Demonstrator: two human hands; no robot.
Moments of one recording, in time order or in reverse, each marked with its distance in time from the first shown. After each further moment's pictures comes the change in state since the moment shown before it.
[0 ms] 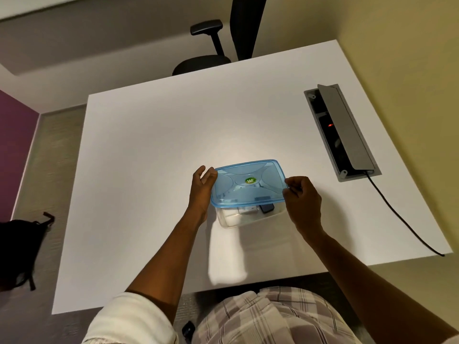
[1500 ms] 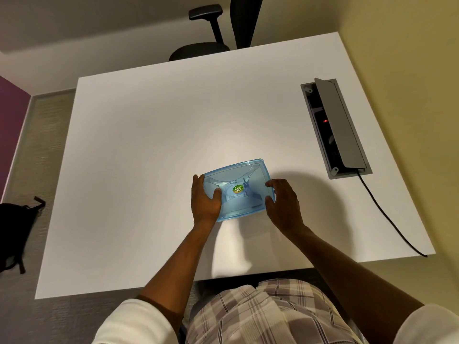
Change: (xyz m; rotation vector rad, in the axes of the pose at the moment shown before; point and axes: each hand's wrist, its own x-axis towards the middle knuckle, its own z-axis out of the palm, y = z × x) left_hand -0.037 -0.048 0.040 0.478 0.210 0.145; right_hand 0.002 0.033 0.005 -0.401 -0.258 -0.231
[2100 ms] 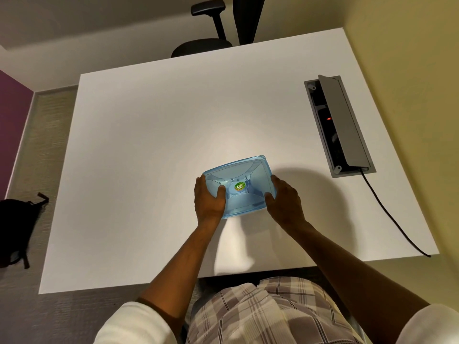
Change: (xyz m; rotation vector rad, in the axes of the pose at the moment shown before) left_hand -0.004 0.004 0.004 0.027 0.006 -0.035; right_hand 0.008 -0.005 0.000 -0.092 -0.127 0.110
